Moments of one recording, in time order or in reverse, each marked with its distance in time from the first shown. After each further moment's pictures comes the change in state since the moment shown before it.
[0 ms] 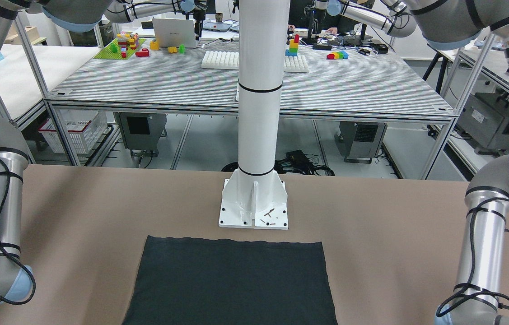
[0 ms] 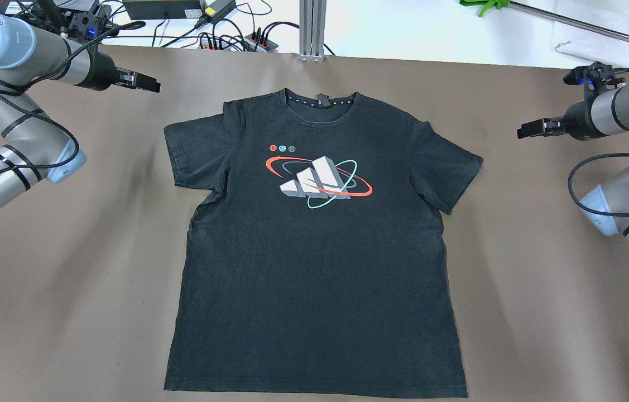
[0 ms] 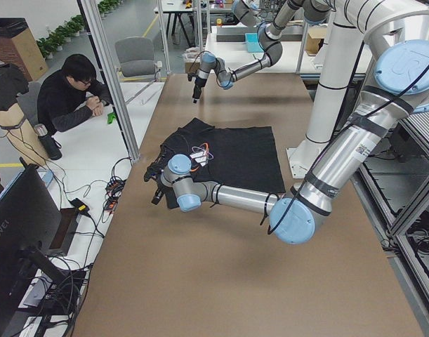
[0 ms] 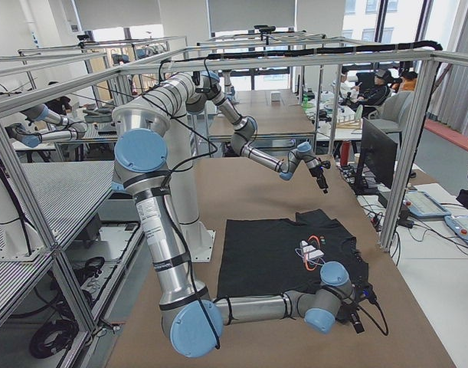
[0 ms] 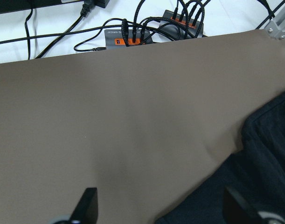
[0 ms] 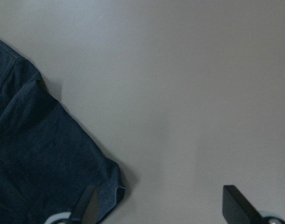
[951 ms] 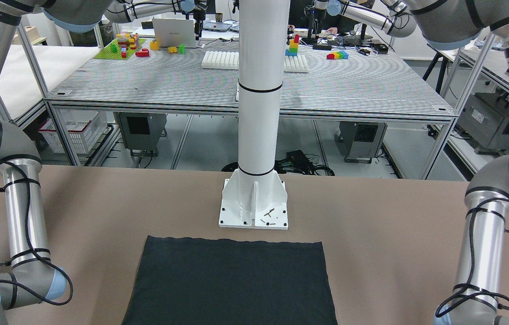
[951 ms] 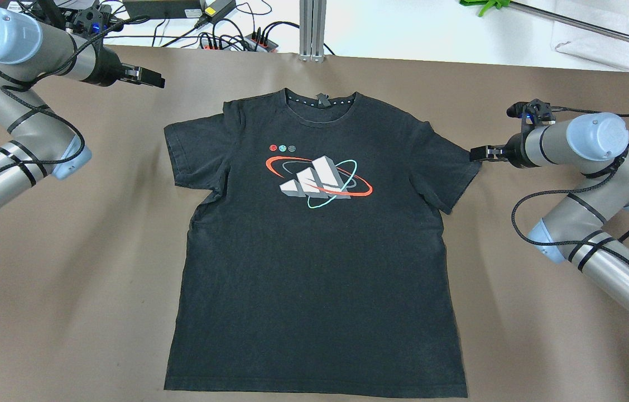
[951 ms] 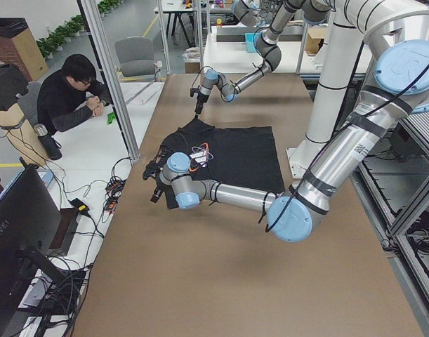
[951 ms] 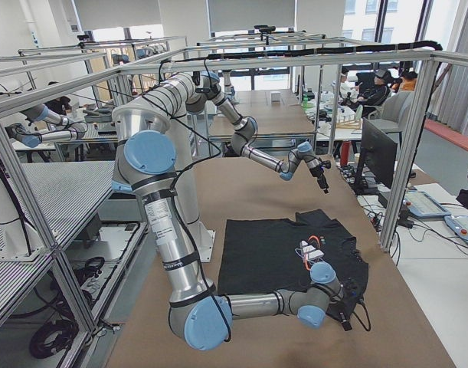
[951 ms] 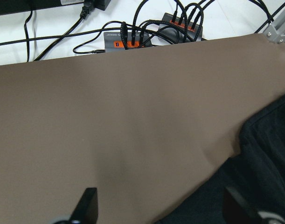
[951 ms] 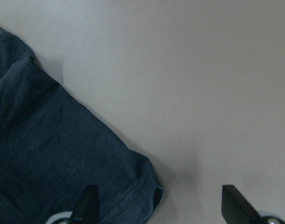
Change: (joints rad) left arm 0.000 -0.006 0.003 0.001 0.003 -0.010; right arm -0.124 0.032 -0.049 0.014 -0.146 0.122
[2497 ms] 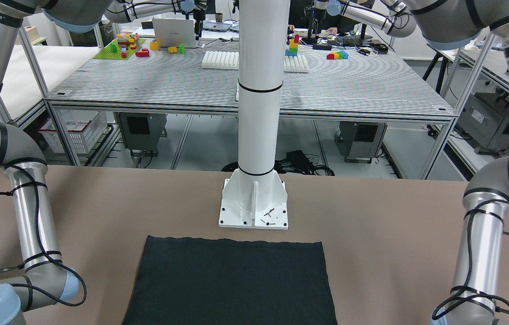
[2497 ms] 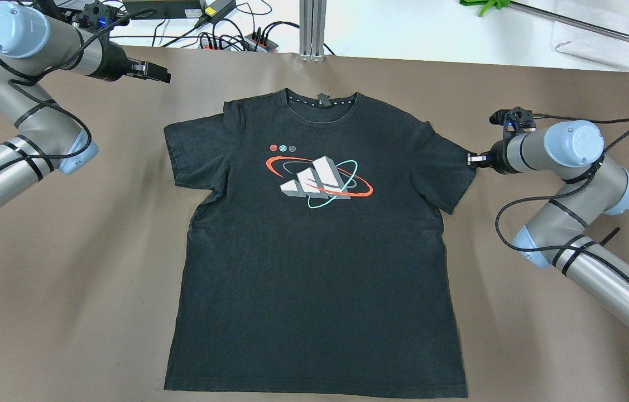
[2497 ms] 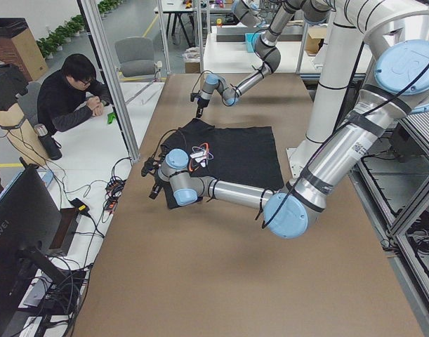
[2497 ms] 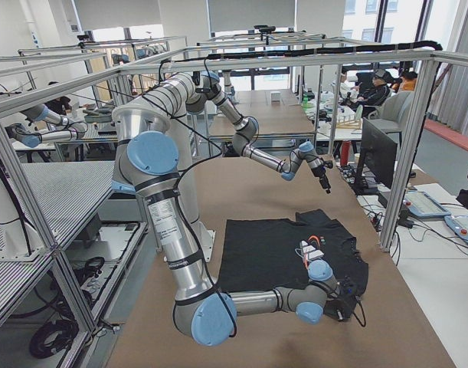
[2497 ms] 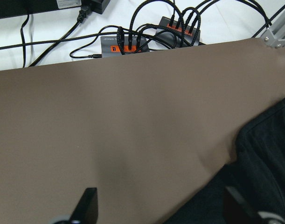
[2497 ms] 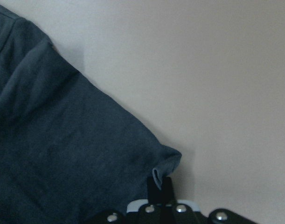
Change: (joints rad) left arm 0.000 -0.032 0.020 0.002 0.001 -0.011; right arm -0.039 0.029 -0.021 -0.001 -0.022 0.025
